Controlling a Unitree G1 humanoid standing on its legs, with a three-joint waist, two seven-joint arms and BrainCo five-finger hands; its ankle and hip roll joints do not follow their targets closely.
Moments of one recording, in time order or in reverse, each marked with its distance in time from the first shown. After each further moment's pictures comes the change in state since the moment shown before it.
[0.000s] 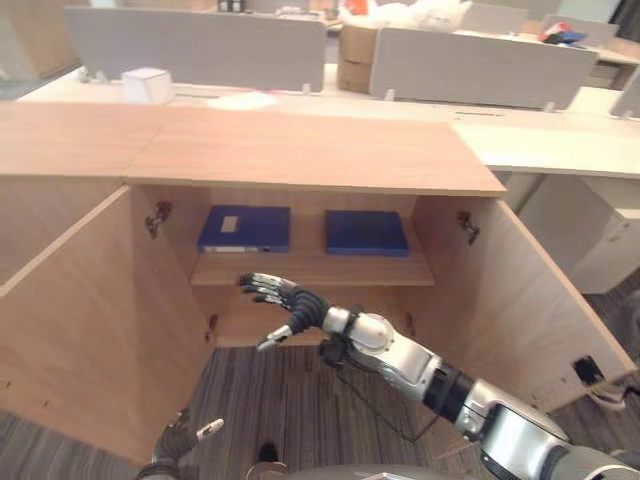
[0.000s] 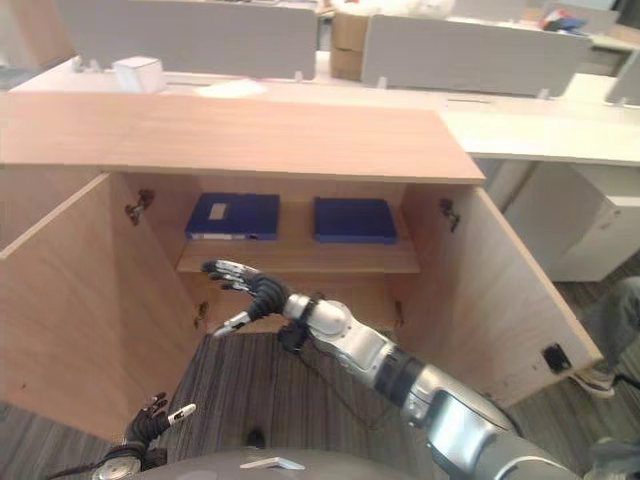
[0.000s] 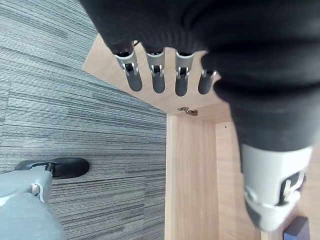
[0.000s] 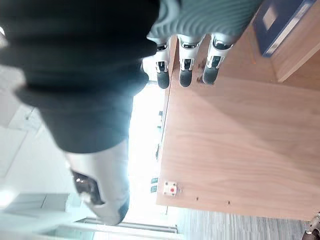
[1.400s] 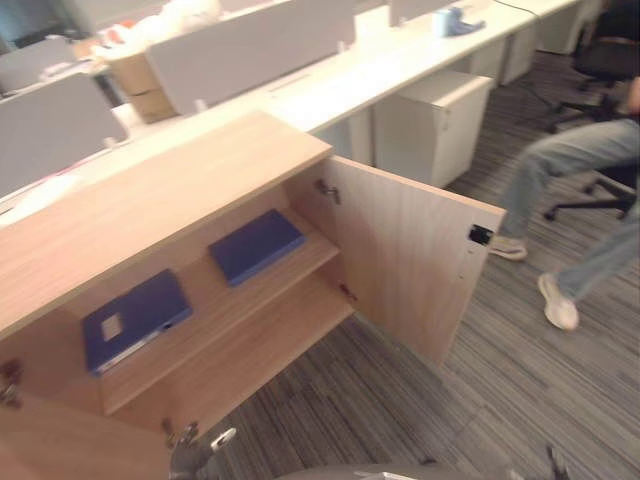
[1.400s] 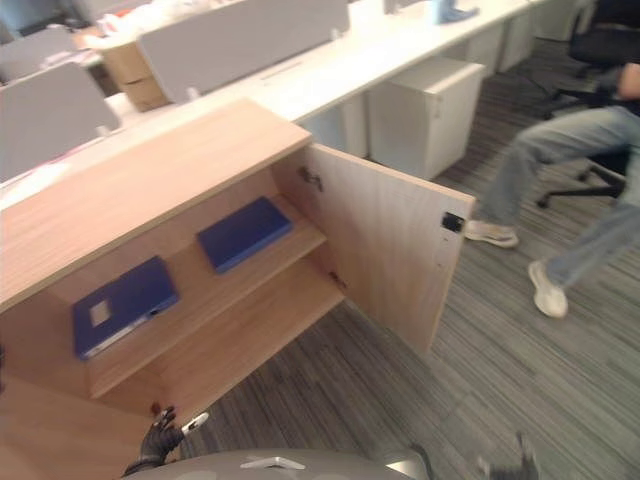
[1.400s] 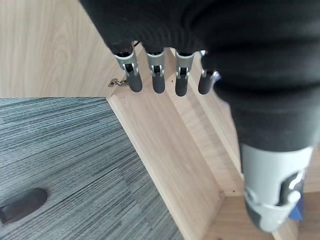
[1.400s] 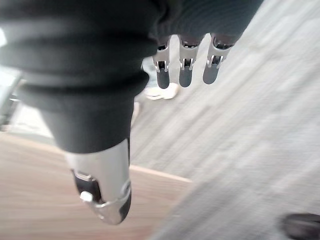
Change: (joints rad) left arm -0.009 -0.106 -0.002 0.028 0.061 -0.047 0.103; right arm 0.769 -0.196 -0.974 0.440 -0.381 -0.093 -0.566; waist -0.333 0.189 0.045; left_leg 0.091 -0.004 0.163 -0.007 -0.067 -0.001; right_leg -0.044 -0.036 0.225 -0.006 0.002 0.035
